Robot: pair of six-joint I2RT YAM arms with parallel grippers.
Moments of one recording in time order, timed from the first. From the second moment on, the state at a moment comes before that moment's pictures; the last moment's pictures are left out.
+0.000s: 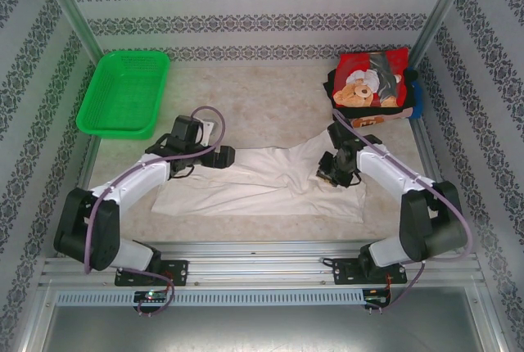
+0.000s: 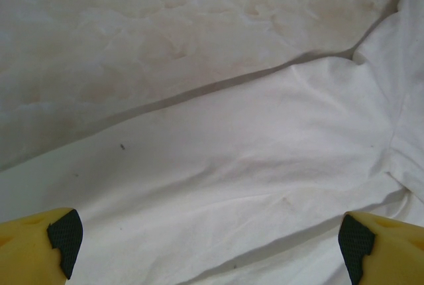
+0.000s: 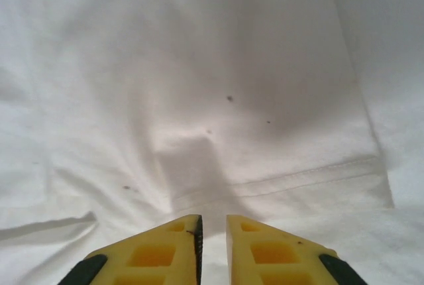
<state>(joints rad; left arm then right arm) -0.33 1.43 0.88 -0.31 0.23 -0.20 0.27 1.44 0.92 -0.81 -0.18 0.83</state>
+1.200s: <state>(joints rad) -0.12 1.65 0.94 -0.62 0.21 -0.43 0.37 2.56 2.29 -0.99 -0.17 0.83</state>
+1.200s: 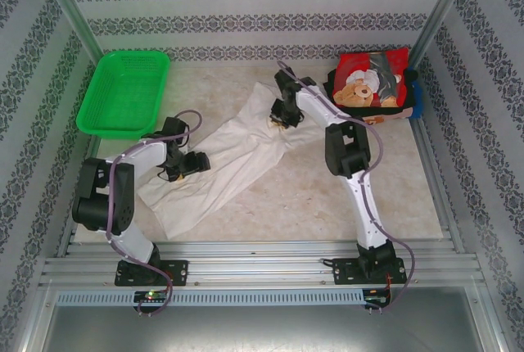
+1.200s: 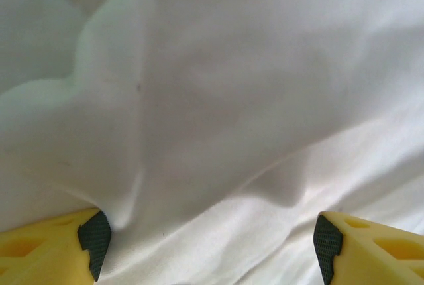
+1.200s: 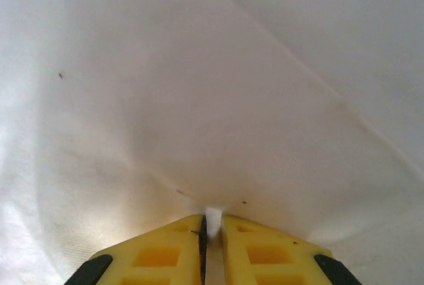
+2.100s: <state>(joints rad) -0.07 1.54 1.12 -0.79 0.32 -0.36 0.48 1.90 1.82 -0.68 -0.25 0.80</state>
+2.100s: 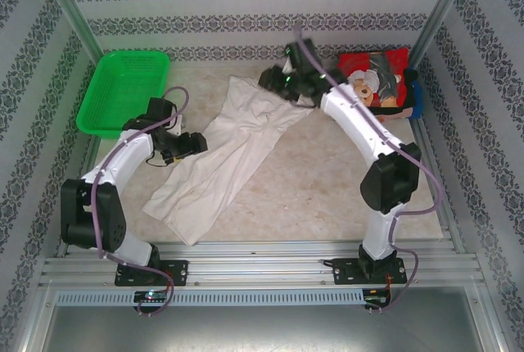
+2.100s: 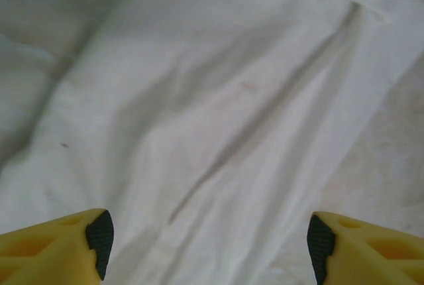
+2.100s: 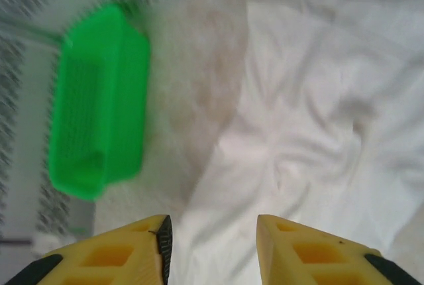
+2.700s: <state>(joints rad) -0.06 1.68 1.00 -0.75 0.25 -0.33 0.57 2.31 1.89 -0.76 -0.10 0.93</state>
